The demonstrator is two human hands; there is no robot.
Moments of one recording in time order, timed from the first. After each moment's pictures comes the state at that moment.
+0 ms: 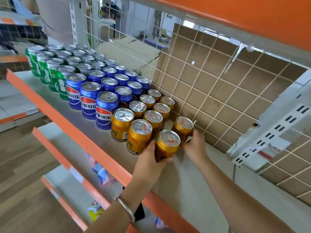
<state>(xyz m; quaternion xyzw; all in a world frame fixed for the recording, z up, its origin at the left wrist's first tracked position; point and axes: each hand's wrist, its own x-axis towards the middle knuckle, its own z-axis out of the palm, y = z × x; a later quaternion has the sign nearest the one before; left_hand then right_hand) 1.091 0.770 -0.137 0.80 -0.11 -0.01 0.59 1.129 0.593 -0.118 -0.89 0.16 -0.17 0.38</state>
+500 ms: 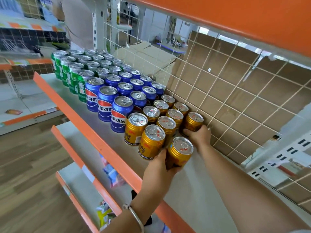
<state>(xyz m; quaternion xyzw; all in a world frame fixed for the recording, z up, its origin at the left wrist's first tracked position) 1.081 0.772 -0.134 0.81 -0.08 0.00 0.58 1.205 0.591 -0.116 -0.86 0.26 -0.16 0.41</state>
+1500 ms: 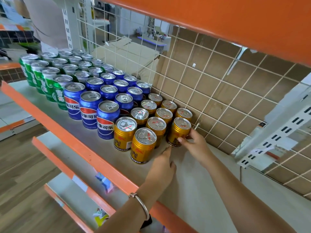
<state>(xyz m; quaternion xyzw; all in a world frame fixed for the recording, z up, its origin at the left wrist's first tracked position) 1.105 0.756 -0.122 0.86 -0.19 -0.07 0.46 1.138 0.597 -0.107 -0.88 0.09 -0.10 0.45</state>
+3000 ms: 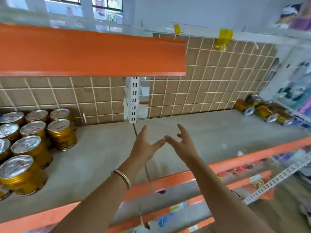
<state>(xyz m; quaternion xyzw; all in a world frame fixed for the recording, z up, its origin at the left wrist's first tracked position) 0.977 0.627 -0.058 0.72 -0.41 -0.31 0.46 0.852 0.548 -0.064 -0.71 0.46 -0.31 0.42</state>
